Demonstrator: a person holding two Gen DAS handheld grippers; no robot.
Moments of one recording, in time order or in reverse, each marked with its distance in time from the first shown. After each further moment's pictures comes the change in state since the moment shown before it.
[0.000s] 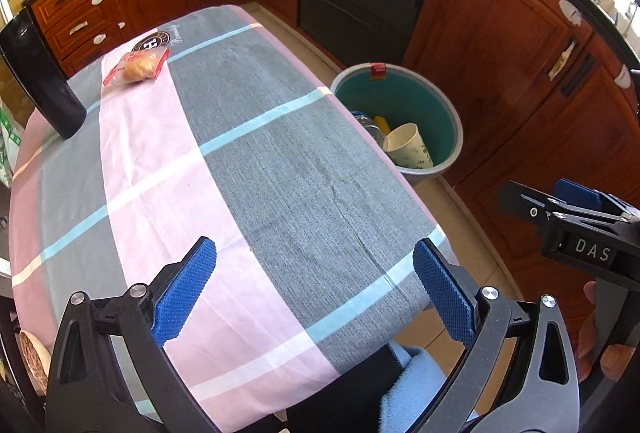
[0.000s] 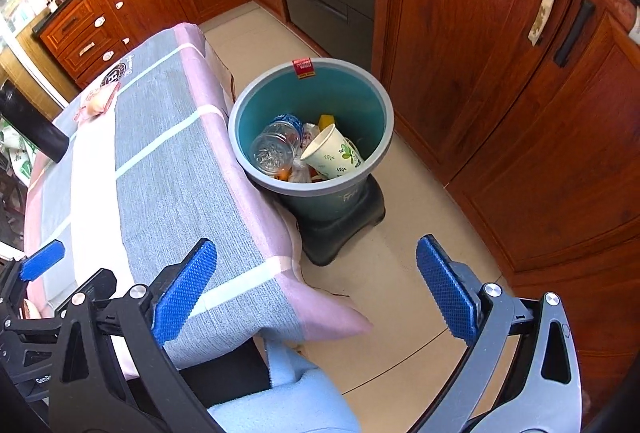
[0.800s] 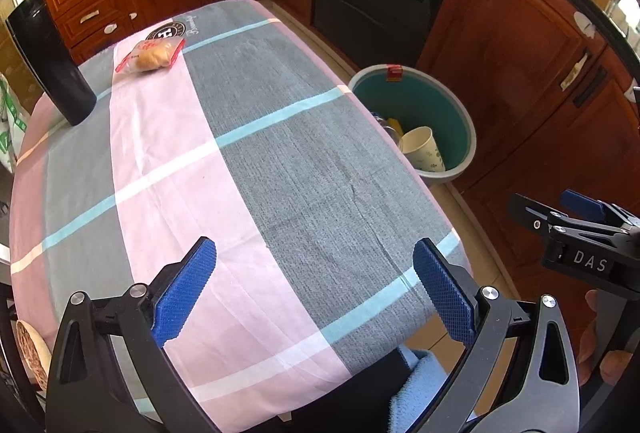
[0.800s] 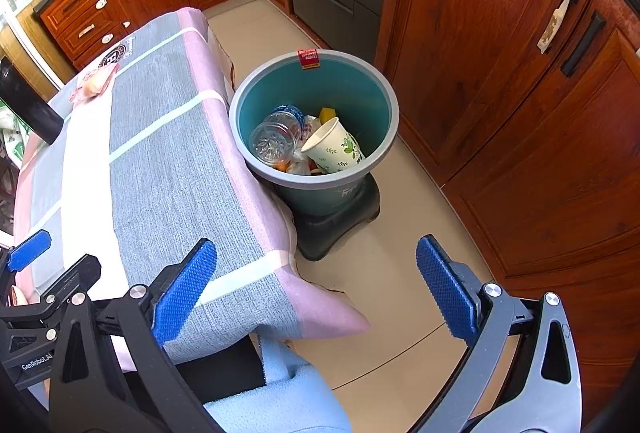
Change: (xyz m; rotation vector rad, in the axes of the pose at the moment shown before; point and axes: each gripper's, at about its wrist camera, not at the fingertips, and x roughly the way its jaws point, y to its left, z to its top) left arm 0.003 0.015 -0.001 -0.046 -0.004 0.015; right arm 0.008 0.009 -0.002 -0.028 0.031 -0.025
